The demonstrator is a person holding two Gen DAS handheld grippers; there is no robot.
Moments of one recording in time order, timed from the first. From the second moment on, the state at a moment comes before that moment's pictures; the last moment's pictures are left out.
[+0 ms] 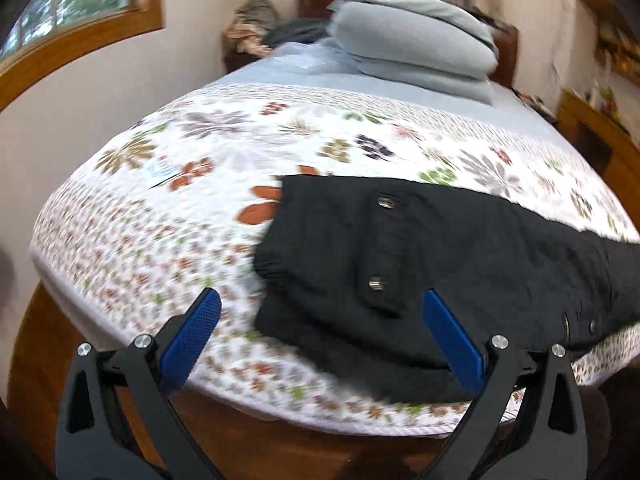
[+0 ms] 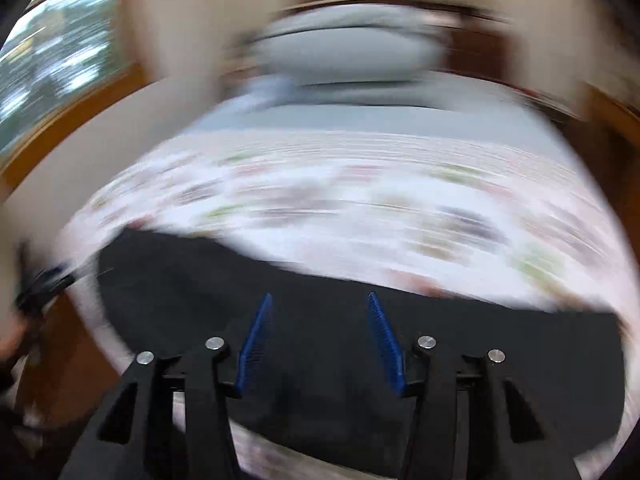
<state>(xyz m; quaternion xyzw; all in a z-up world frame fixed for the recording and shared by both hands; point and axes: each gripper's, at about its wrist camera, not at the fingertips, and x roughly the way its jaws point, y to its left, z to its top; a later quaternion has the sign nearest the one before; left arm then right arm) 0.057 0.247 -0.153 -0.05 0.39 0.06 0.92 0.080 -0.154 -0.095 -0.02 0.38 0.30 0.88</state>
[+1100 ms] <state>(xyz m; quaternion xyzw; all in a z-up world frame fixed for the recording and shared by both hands) 0.010 0.333 -0.152 -0.13 0.36 0.12 0.92 0.079 0.158 -0.182 -0.14 0.42 0.54 0.71</state>
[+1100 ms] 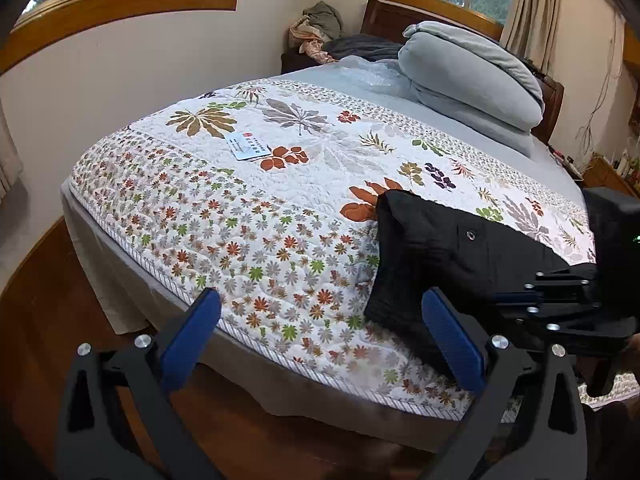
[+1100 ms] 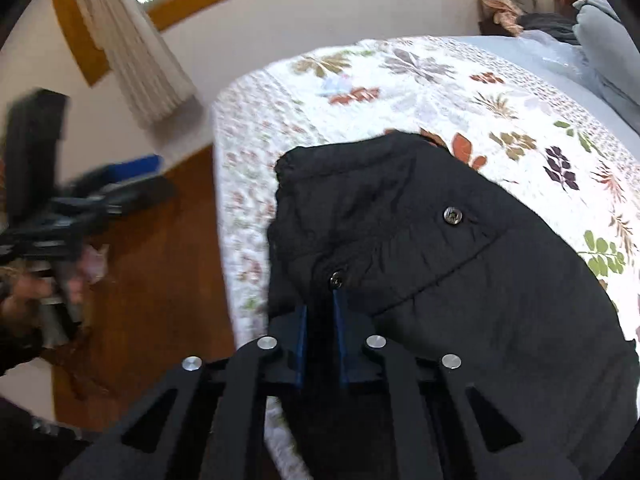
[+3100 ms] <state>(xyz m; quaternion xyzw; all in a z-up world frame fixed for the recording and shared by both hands) 0.135 0.098 -0.191 0.06 0.44 0.00 0.90 -0.033 -0.616 -0.217 0.39 0.39 -0.09 0.83</state>
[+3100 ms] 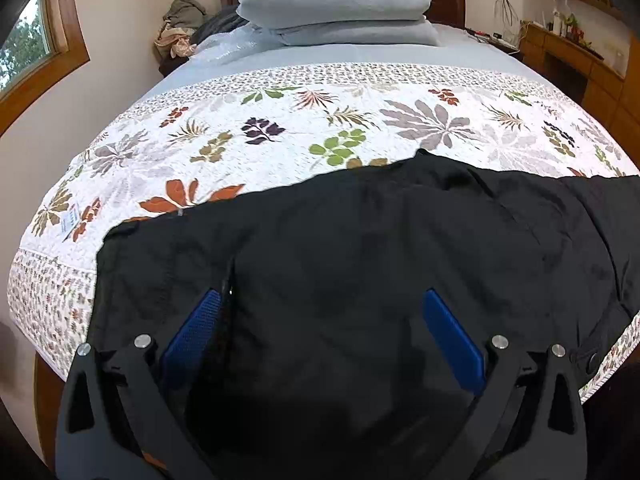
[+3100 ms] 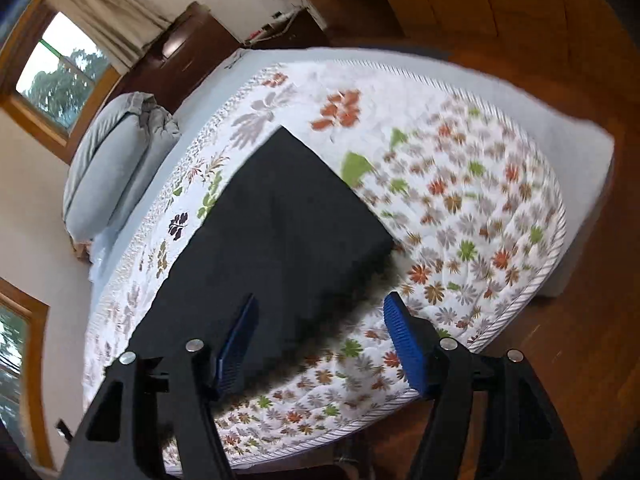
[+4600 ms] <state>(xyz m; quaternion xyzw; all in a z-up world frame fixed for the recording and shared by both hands) 0.135 0.127 -0.212 0.03 0.46 0.06 0.88 0.000 -0.619 -0.242 0.50 0.33 0.00 0.80</state>
